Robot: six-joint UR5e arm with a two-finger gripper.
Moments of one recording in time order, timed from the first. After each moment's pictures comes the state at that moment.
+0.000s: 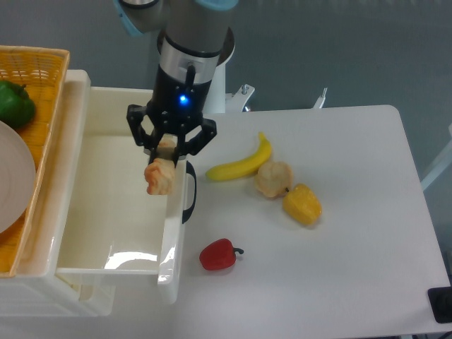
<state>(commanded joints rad) 2.34 -1.67 -1.49 -1.32 1.17 0.28</state>
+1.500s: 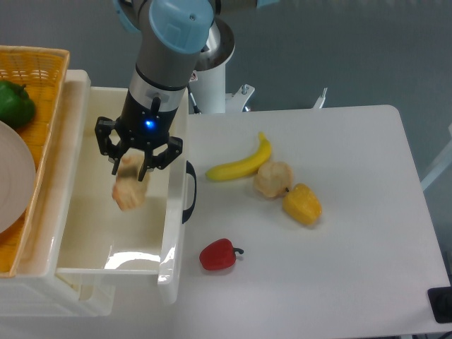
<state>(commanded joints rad) 2.30 -1.70 -1.54 -1.32 1.13 0.29</state>
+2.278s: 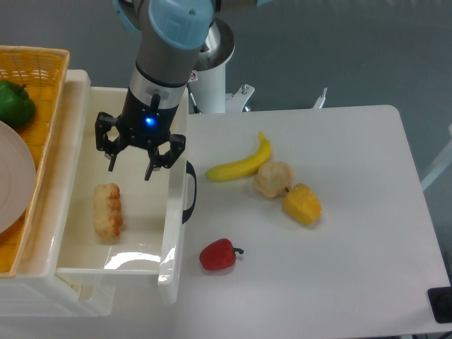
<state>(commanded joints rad) 2.33 -1.67 -1.53 -1.31 1.13 0.31</state>
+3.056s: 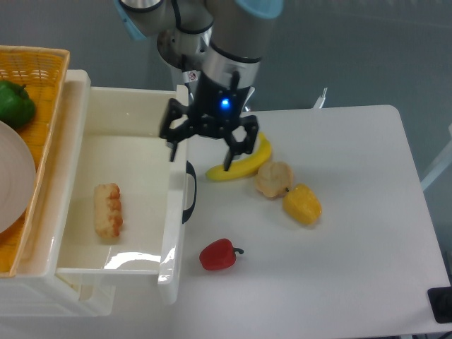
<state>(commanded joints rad) 2.56 -1.67 -1.54 -1.28 1.20 0.54</state>
